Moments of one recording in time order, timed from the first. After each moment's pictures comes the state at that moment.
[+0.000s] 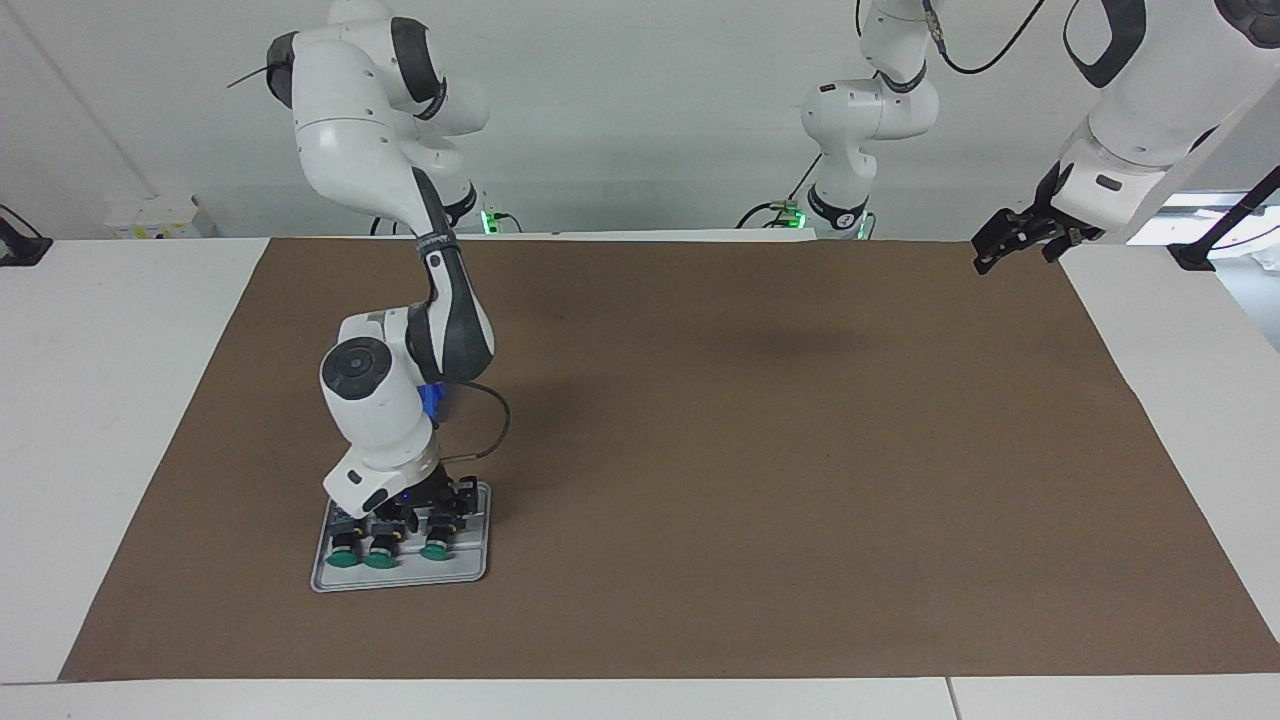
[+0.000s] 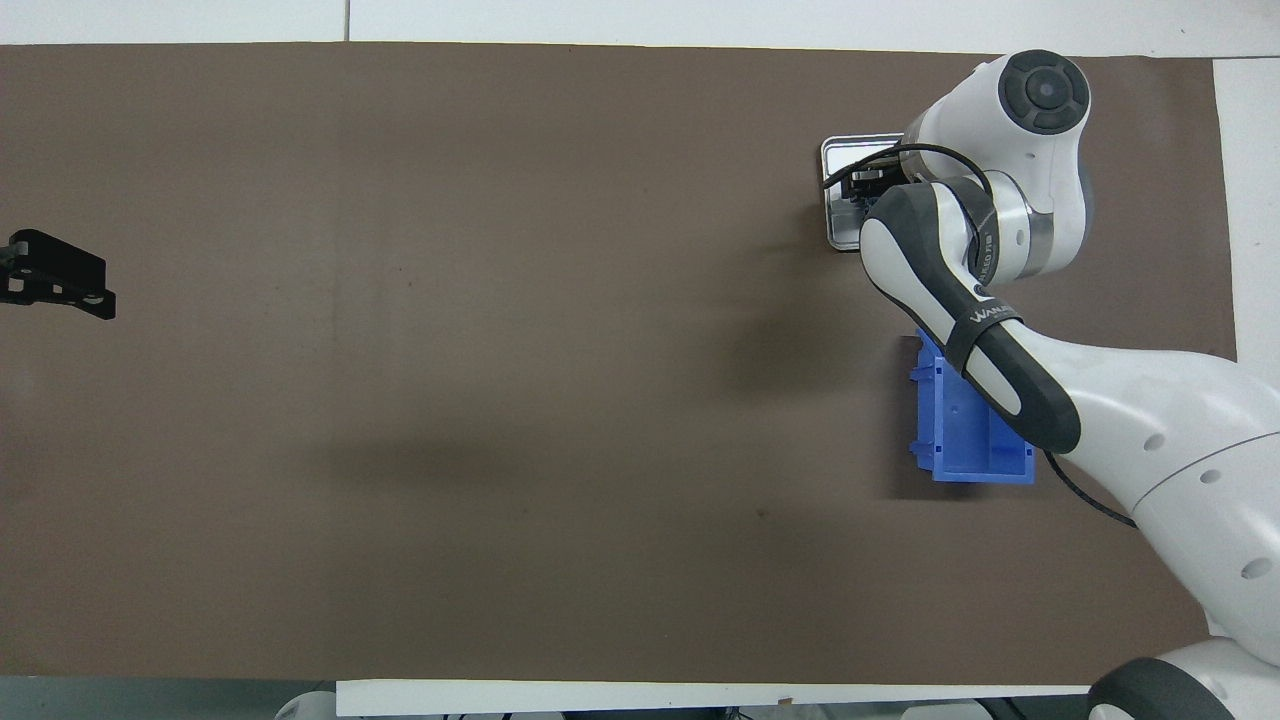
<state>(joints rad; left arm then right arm) -0.05 -0.01 -0.05 -1.56 0.02 1.41 -0.15 0.04 0.60 0.11 -1.59 -0.10 2.31 0.13</state>
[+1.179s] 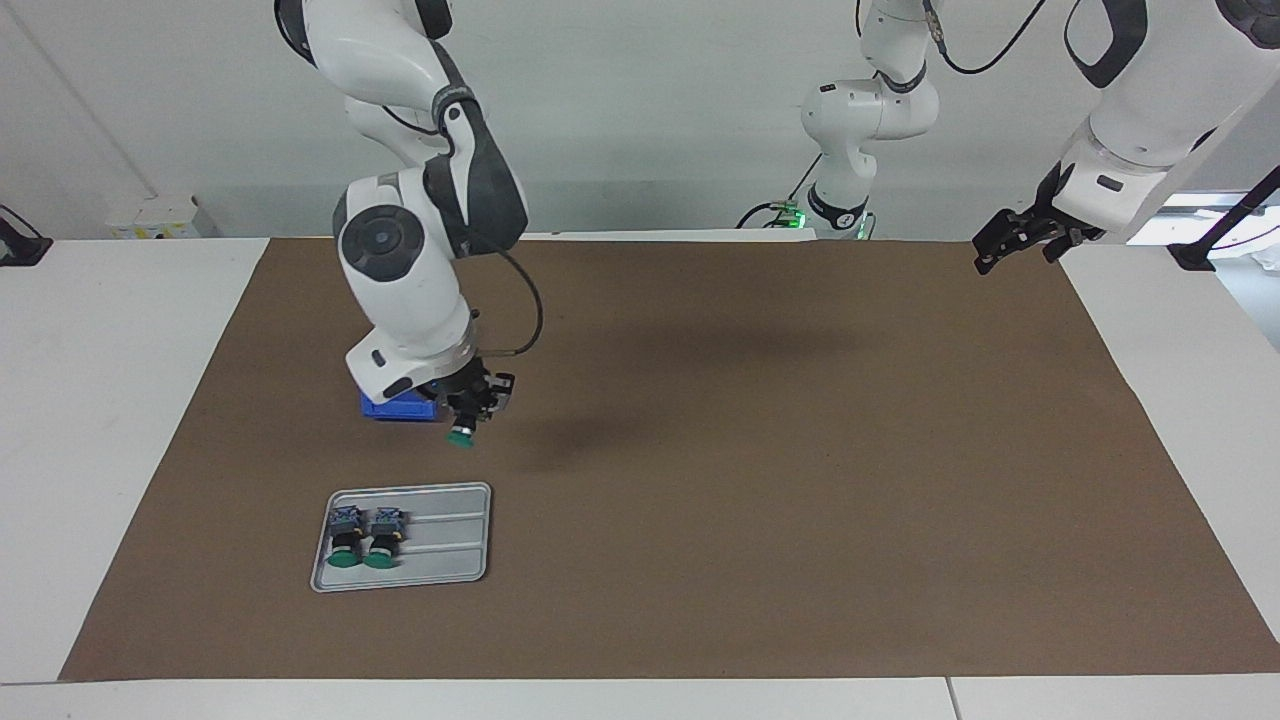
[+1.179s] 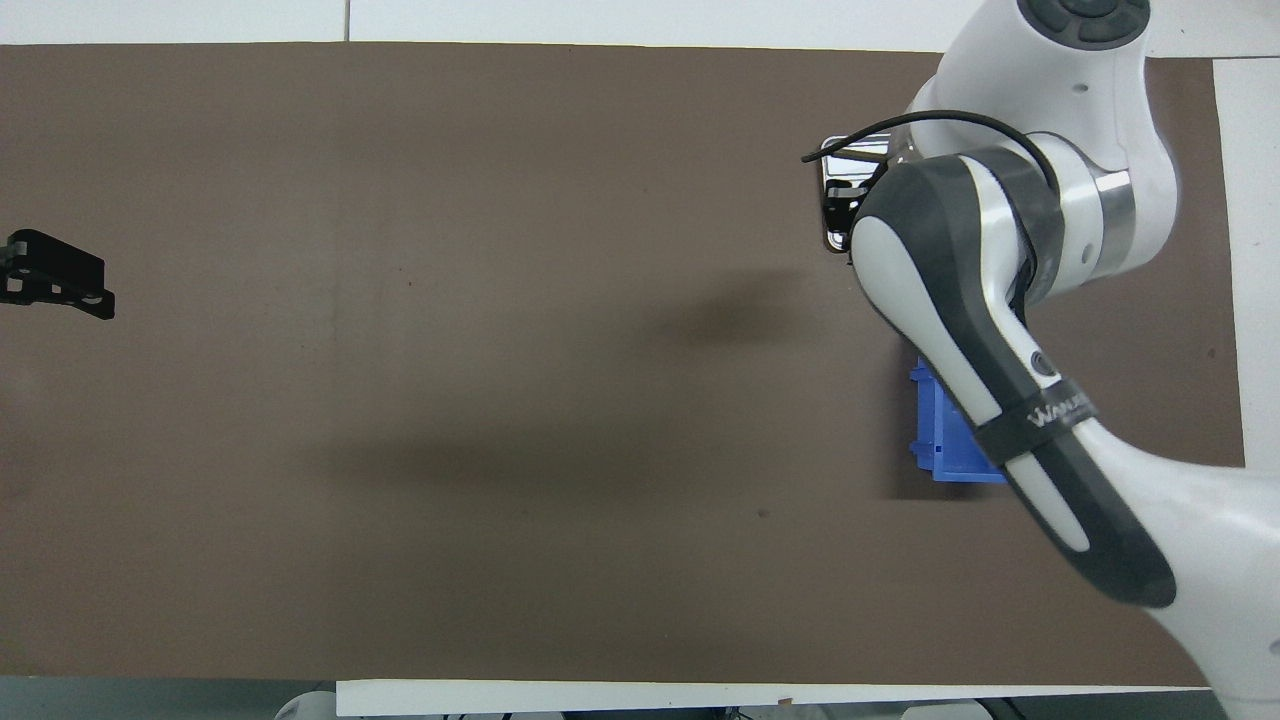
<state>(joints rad) -0.05 -0.01 -0.05 -1.56 0.02 1.41 -0.15 0.19 0.32 0.14 -1.53 0.00 1.75 0.61</state>
